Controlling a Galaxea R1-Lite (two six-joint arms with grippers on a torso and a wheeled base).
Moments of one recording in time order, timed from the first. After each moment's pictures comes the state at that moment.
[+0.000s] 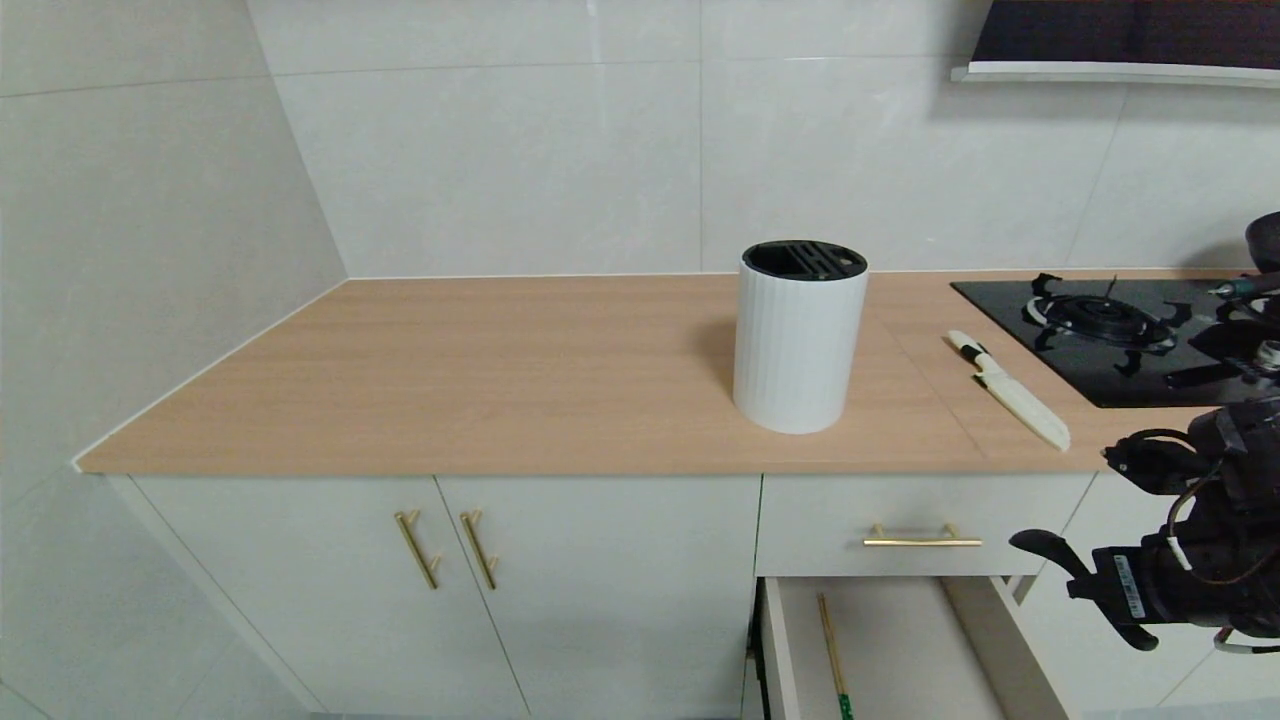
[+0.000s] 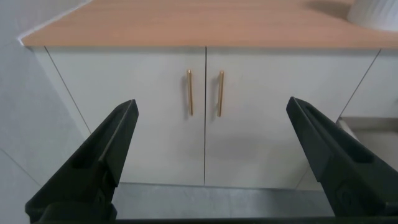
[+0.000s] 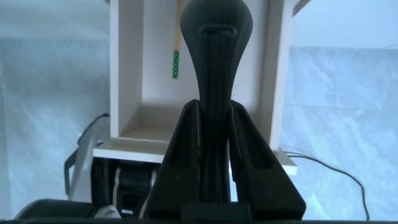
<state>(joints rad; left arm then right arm) 0.00 0.00 0.00 0.00 0.03 -0.01 0.05 1.55 -0.64 0.02 0.06 0.05</state>
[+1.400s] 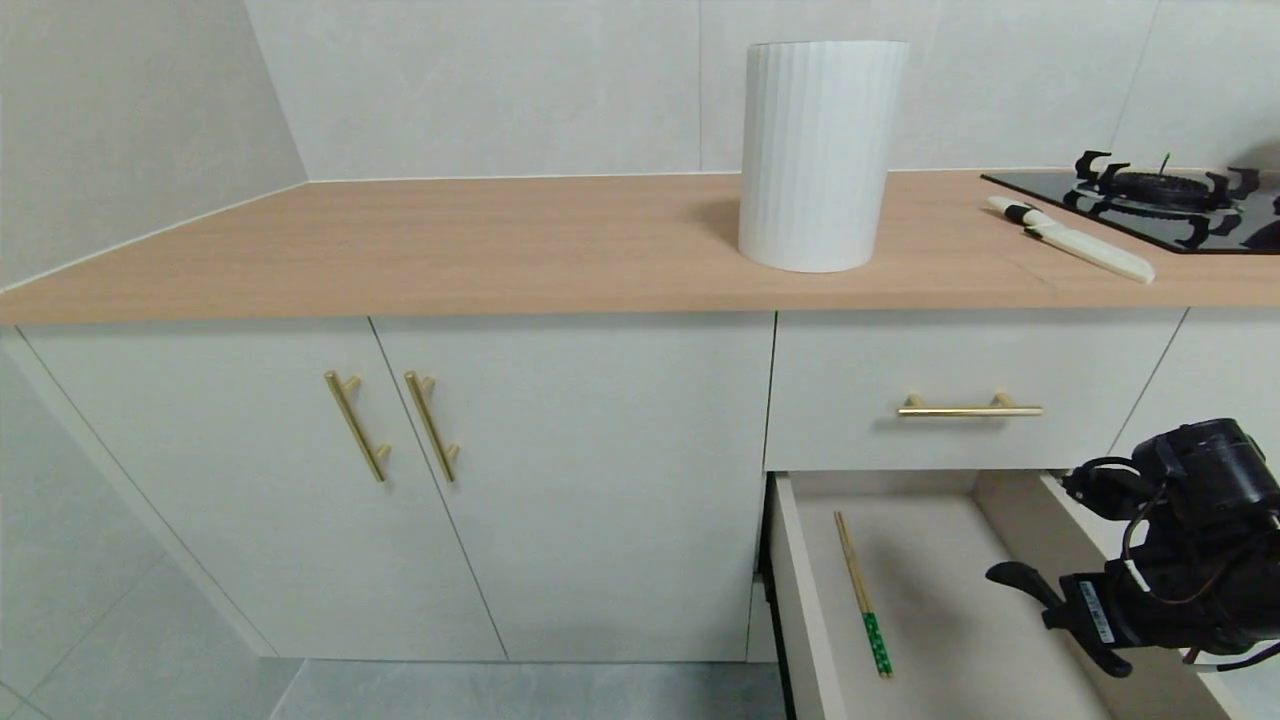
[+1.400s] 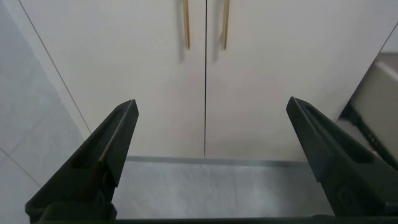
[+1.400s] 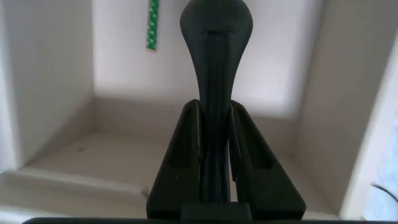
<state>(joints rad) 0.00 0.00 0.00 0.00 0.03 -0.01 0.10 1.64 -0.63 0.02 0.06 0.05</state>
